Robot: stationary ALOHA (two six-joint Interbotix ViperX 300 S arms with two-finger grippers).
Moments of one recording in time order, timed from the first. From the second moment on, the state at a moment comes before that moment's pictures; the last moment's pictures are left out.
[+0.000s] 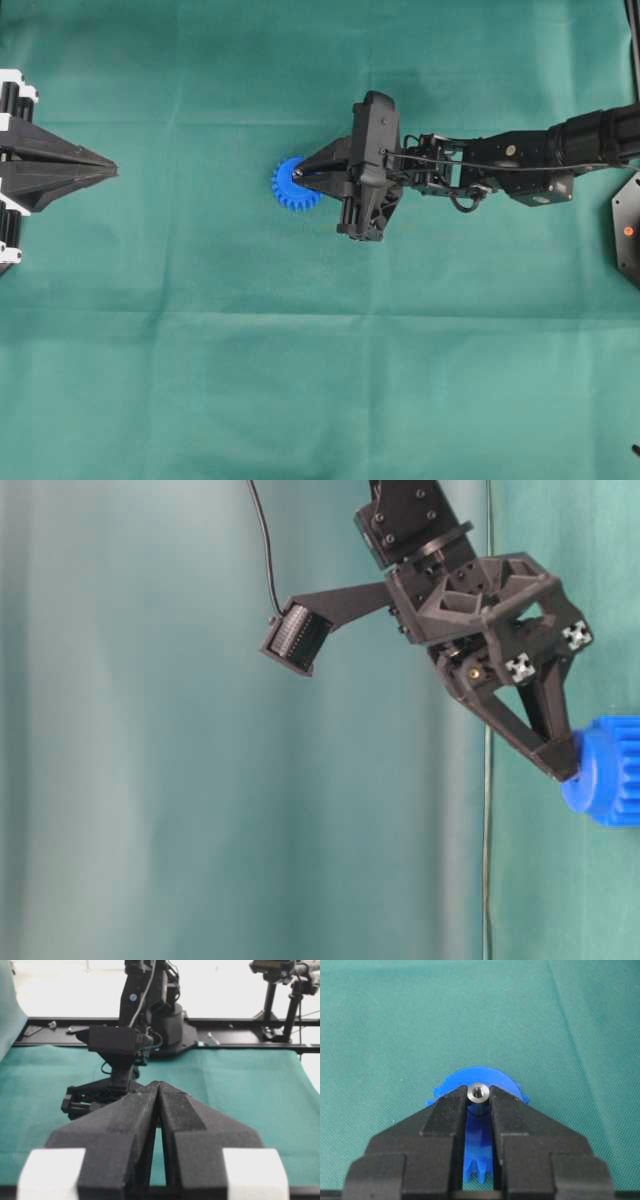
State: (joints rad) left arm 0.00 -0.95 1.18 0.01 -0.27 0.00; right arm -0.11 0.26 0.70 0.07 -0.50 -0.06
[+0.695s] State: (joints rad) left arm 0.00 -0.95 1.18 0.01 -0.27 0.00; right arm -0.10 0.25 0.70 0.07 -0.50 -0.06
